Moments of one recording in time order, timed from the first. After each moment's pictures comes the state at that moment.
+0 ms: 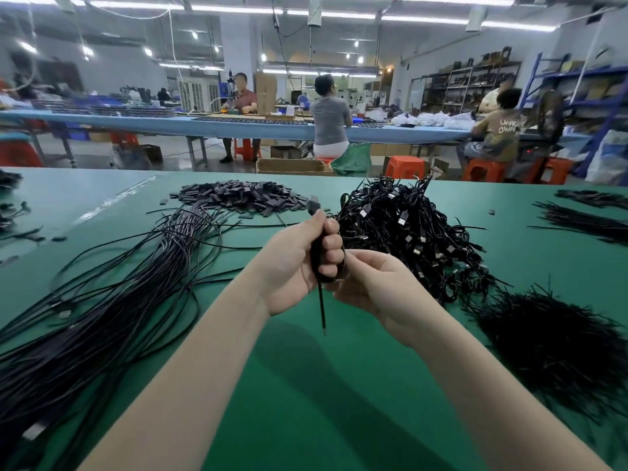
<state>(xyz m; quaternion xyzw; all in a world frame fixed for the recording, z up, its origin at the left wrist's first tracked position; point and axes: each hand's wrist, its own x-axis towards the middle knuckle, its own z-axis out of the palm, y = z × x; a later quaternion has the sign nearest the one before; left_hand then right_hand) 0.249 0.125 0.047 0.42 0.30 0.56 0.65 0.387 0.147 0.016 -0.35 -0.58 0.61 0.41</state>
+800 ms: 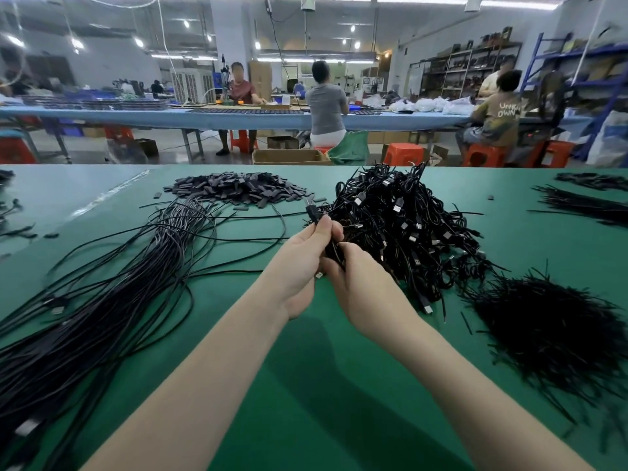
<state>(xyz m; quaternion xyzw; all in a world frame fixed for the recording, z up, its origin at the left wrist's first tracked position) 0.276 0.138 0.019 0.47 0.43 0.59 0.49 0.382 0.147 -0.006 -0.48 -0.80 0.15 0.33</state>
